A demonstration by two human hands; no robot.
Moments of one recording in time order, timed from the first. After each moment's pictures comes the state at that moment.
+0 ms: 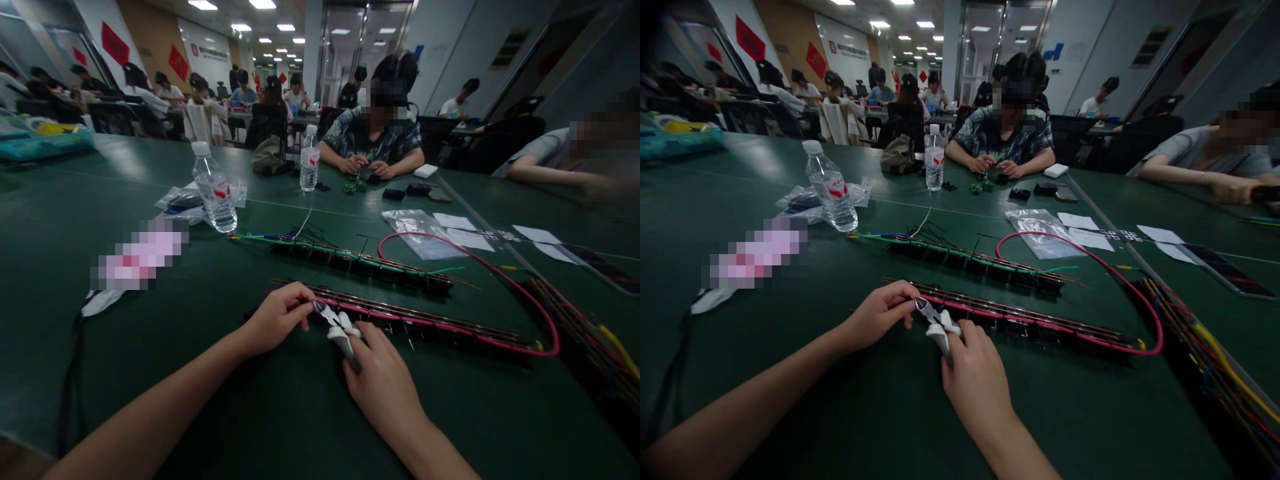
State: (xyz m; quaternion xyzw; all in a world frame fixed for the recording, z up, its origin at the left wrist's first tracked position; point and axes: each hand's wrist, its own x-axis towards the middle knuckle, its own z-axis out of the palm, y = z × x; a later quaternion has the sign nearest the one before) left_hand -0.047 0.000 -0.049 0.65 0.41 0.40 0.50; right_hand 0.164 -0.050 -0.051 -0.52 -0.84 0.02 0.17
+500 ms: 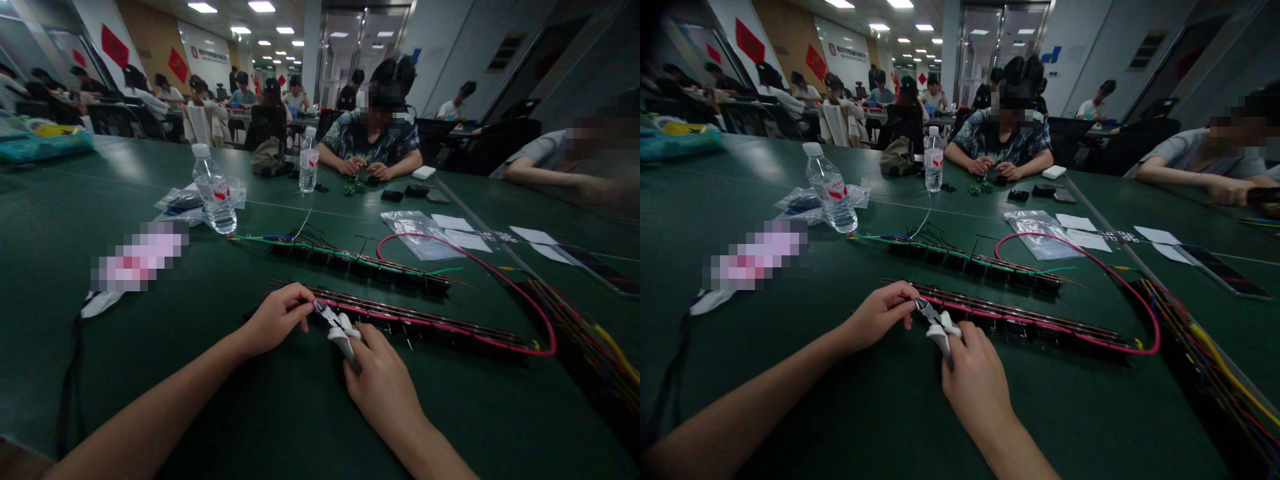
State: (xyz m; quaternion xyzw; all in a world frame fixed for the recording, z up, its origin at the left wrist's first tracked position) left_hand -0.046 0.000 -0.046 0.64 0.41 0.40 0.50; right_hand 0.165 -0.051 -0.050 -0.51 -0.84 0.03 0.19
